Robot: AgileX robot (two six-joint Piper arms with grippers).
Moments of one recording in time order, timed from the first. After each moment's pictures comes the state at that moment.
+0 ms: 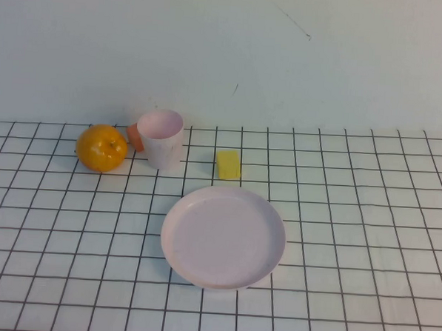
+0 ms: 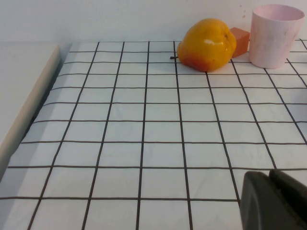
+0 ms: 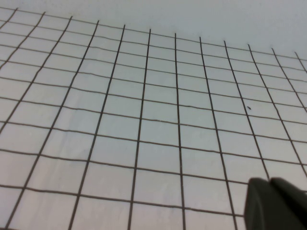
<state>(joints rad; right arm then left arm) -0.03 -0.01 0.03 -0.03 0.43 -0.15 -0.02 -0.02 0.02 0.00 0.37 -0.08</state>
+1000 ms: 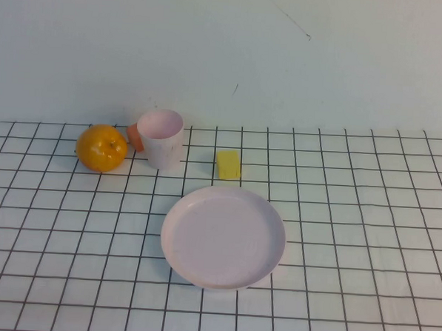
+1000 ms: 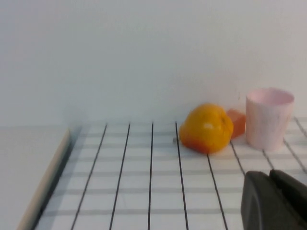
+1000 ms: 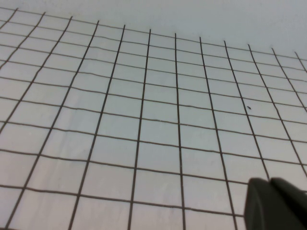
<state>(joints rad) -0.03 -0.01 0.03 -0.03 0.43 -0.15 -0.02 -0.02 0.03 0.02 0.14 -0.08</state>
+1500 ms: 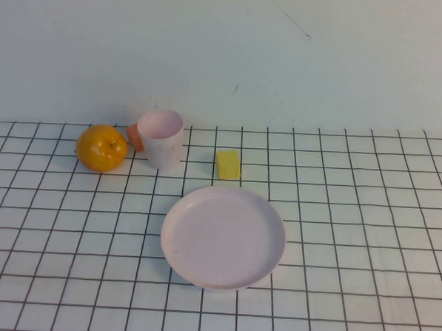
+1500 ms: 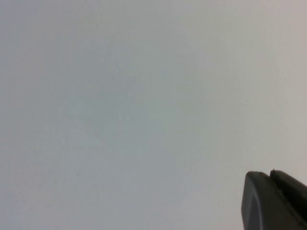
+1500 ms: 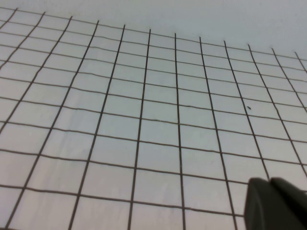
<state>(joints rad) -0.03 -0.01 0.03 -0.03 0.43 -0.15 -0.02 -0.02 0.03 0.02 -0.41 -0.08</state>
